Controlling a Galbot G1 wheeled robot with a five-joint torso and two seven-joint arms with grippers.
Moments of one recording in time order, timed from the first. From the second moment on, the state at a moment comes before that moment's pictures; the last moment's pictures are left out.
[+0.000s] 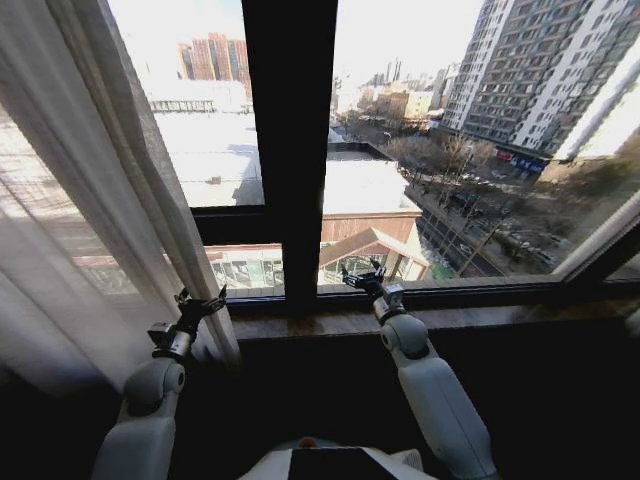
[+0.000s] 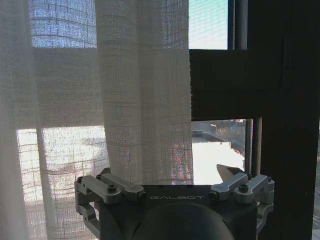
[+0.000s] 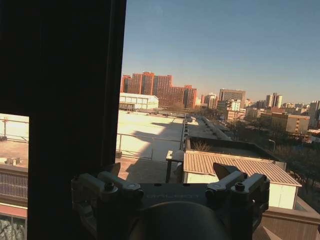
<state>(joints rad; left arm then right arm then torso) 1.35 -1.30 -0.72 -1.98 -0.26 0.22 0.20 -1.07 1.29 0.36 1.83 0.19 -0.25 0.01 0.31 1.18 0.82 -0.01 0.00</state>
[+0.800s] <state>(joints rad) 1.28 -1.28 -0.68 -1.94 -0.29 0.24 0.11 -1.07 1.29 0.38 1.80 0.19 -0.25 0.02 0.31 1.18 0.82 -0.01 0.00</state>
